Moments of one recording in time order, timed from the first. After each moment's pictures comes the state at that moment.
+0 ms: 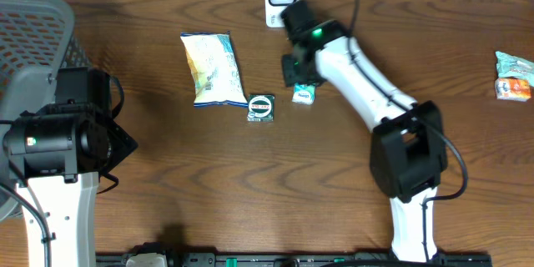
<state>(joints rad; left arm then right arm) 0.07 1.19 1.48 -1.69 -0.42 -0.73 0.50 2.17 1.85 -0.99 0.10 0.35</state>
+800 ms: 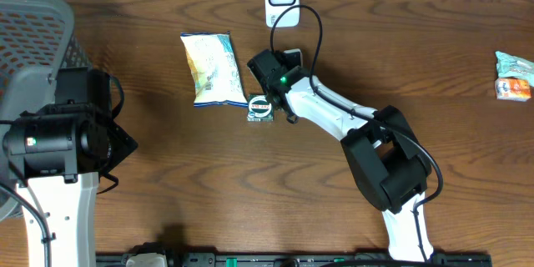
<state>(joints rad) 0.07 1.19 1.48 -1.69 -0.42 -0.73 0.65 2.17 1.54 -0.67 0.51 0.50</state>
